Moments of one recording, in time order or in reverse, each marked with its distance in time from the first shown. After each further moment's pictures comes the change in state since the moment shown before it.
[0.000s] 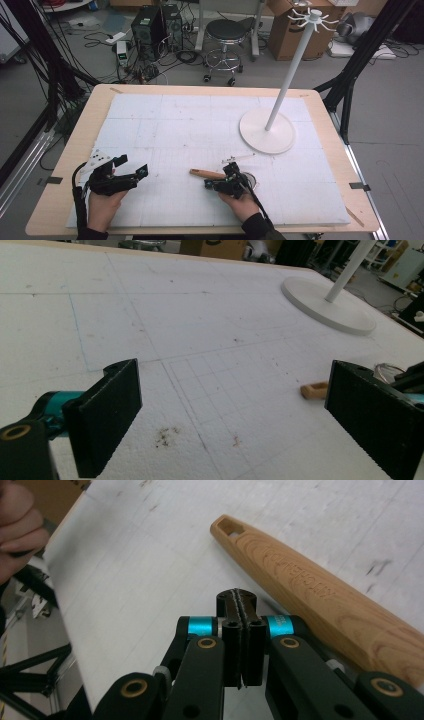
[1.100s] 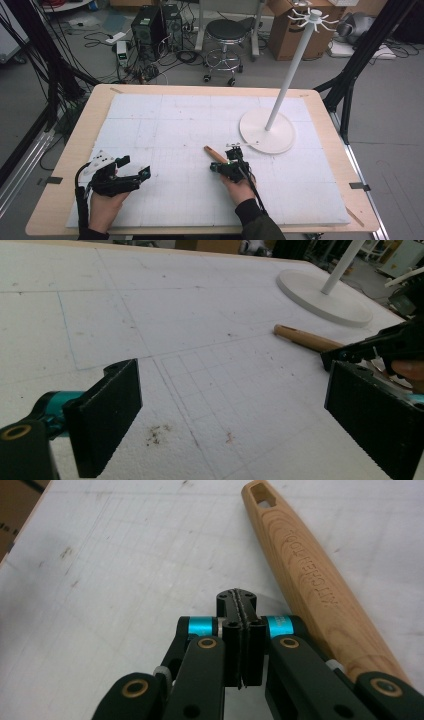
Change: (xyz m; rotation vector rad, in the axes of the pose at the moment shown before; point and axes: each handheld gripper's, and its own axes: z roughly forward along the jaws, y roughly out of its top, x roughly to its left) left arm -0.005 -0.001 0.003 0.017 -0.009 0.022; right arm -0.022 0.031 0.001 -0.078 -0.188 0.140
